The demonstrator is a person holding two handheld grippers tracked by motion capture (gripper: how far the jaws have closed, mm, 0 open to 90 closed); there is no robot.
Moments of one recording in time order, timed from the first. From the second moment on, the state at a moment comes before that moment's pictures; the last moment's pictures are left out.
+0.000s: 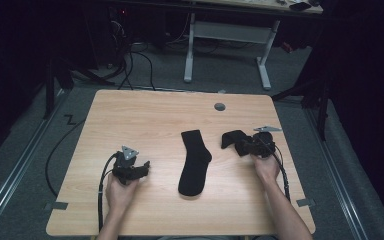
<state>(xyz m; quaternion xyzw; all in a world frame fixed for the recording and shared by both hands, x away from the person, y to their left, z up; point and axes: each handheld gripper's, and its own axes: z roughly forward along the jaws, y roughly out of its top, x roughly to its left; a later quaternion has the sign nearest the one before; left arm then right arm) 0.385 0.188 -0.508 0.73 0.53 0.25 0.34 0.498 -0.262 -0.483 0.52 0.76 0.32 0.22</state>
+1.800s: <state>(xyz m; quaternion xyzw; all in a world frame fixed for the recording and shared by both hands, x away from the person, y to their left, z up) 0.385 0.187 -0.508 0.73 0.53 0.25 0.34 0.450 -0.233 -0.403 0.42 0.77 0.45 0.16</state>
